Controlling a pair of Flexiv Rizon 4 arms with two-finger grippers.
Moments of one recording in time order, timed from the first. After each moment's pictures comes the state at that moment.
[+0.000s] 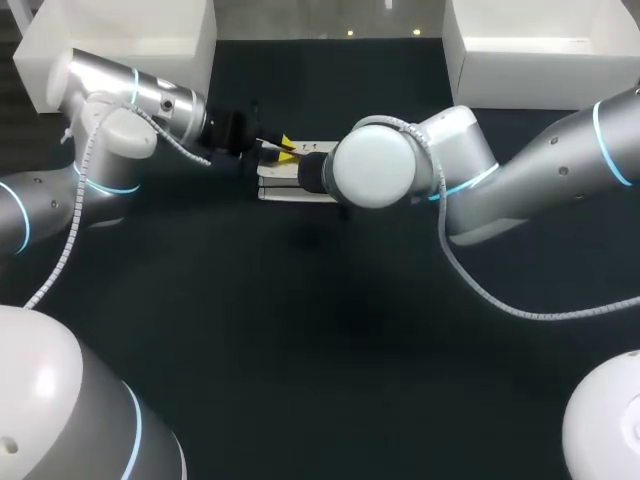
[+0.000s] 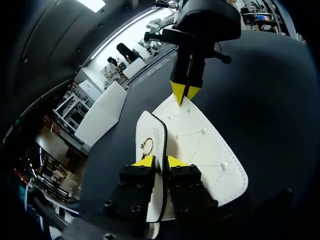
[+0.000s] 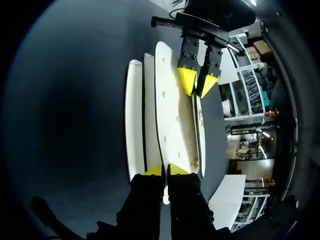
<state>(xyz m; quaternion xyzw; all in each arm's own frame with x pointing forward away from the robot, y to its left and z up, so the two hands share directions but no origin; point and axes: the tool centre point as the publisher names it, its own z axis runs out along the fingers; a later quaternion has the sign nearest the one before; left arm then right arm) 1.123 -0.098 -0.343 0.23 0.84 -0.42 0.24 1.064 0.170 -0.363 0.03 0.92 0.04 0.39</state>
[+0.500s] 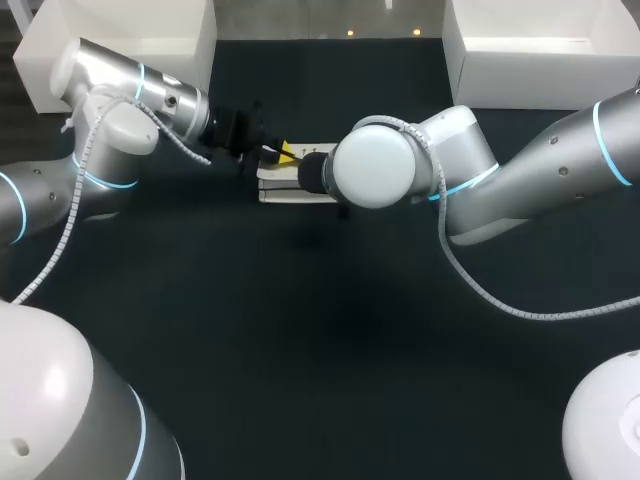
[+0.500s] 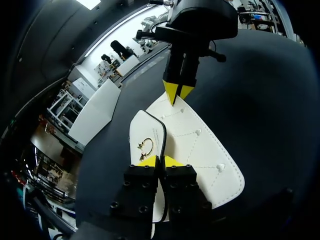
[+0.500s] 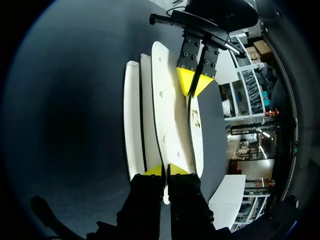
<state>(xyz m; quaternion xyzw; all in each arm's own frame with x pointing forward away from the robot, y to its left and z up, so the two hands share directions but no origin) 1.115 -0.097 -0.351 0.24 0.86 -0.40 0.22 1.063 0.170 -0.363 0.03 0.92 0.04 0.39</state>
